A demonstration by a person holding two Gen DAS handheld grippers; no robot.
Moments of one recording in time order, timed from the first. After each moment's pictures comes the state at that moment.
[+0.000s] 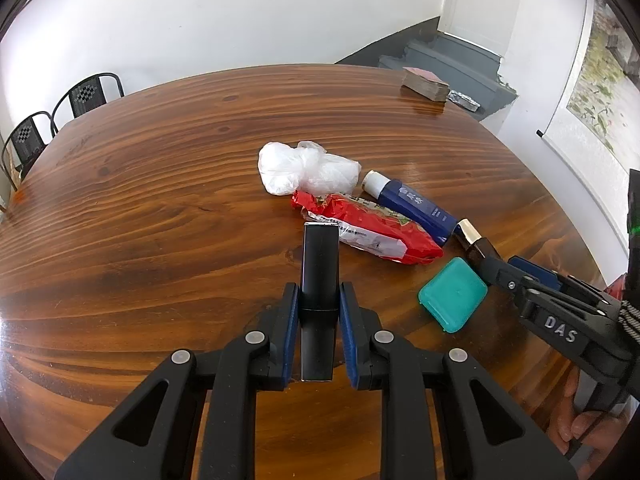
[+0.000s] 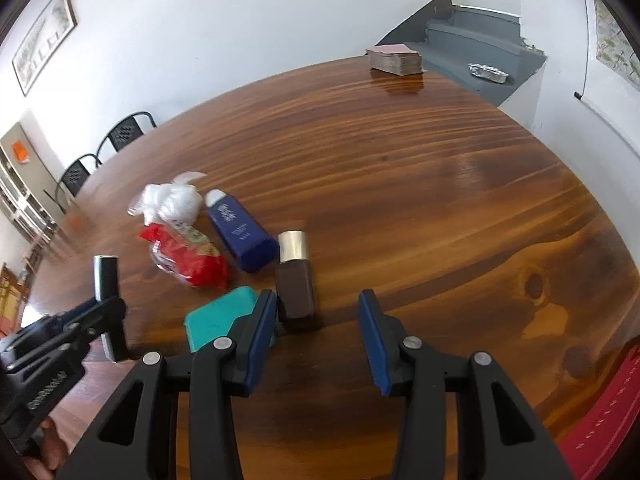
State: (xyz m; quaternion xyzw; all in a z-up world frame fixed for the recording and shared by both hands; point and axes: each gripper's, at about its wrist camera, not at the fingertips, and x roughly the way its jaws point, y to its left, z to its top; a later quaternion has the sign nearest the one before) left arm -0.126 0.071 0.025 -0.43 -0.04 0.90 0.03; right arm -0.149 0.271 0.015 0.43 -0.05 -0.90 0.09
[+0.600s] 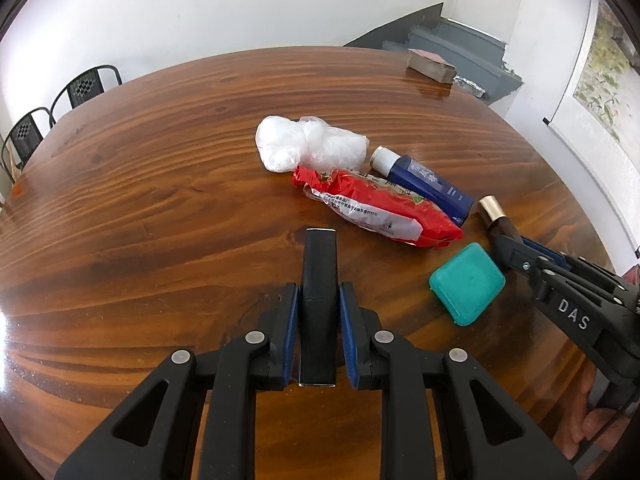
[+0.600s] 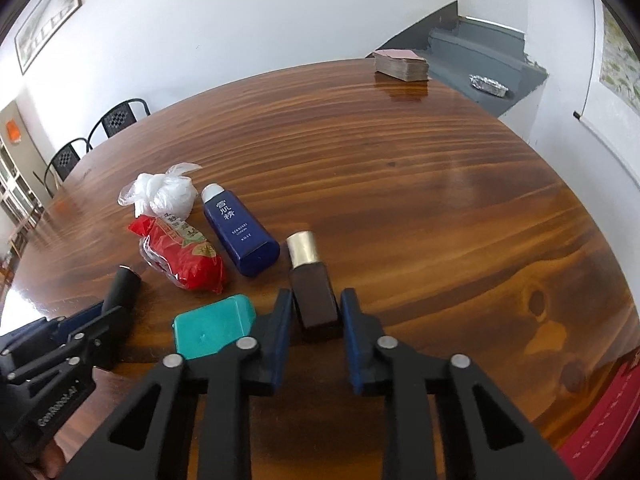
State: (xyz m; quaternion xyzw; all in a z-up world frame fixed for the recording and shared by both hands) left arm -0.132 0.073 0.008 -0.45 -0.03 0.89 0.03; right arm -0.153 0.263 0.015 0.43 -0.03 -0.90 0.08
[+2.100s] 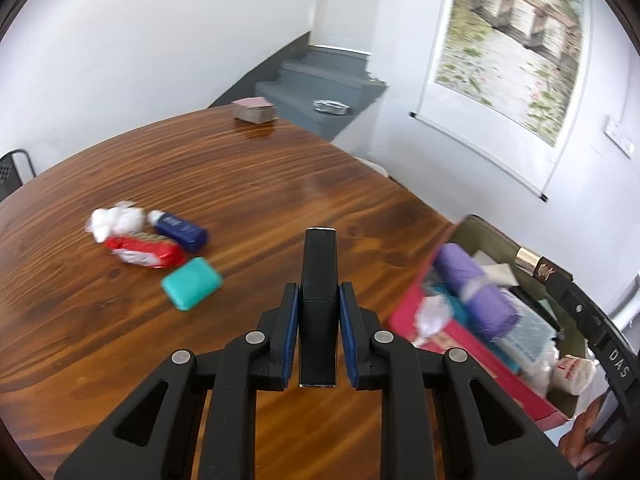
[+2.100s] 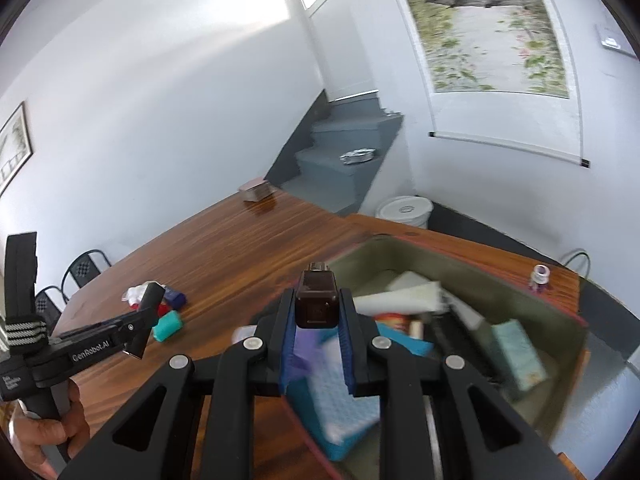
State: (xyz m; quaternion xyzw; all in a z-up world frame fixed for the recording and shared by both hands) left arm -0.030 0.227 0.086 -0.37 0.02 0.90 0.22; right arm 0.087 0.442 0.096 0.24 -0.16 -0.95 -0.08
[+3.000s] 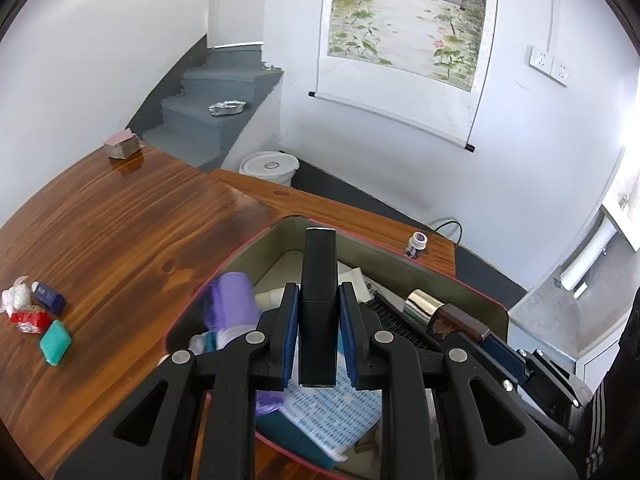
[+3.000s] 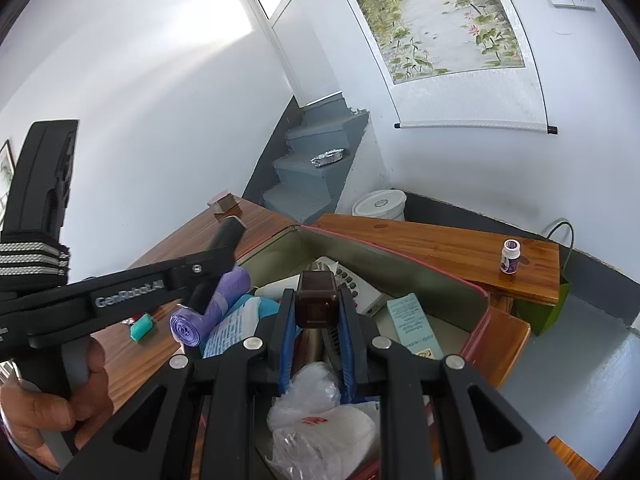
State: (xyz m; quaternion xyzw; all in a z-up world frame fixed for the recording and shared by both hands) left arm 0.010 0.399 0.099 -0.36 0.09 0.86 0.34; right arm 0.131 0.506 0.077 0.22 -0.21 -0.95 -0.09
